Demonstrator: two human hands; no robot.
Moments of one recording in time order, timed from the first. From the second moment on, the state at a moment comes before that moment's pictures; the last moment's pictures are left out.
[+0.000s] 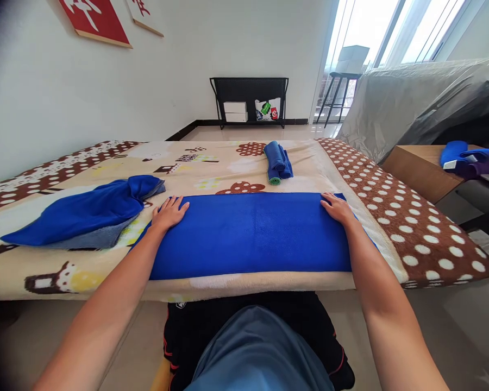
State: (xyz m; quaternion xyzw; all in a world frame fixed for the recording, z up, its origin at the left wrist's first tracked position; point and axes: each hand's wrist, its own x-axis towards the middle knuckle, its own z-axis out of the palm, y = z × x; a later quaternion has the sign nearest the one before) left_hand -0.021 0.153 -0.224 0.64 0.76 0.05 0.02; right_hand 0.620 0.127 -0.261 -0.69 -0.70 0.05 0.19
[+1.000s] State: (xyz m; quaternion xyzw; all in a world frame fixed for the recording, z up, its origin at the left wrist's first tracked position) left_hand -0.024 0.155 -0.230 0.63 0.77 0.07 0.01; right_hand 0.645 0.123 -0.274 -0.79 -0.60 0.04 0.14
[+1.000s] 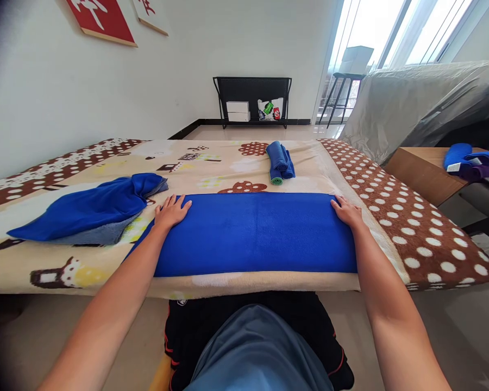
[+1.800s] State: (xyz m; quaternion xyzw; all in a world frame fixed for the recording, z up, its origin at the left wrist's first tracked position) left_hand -0.024 0.154 -0.230 0.63 0.77 0.08 0.00; right_hand 0.638 0.118 -0.270 -0.81 -0.57 0.05 0.14
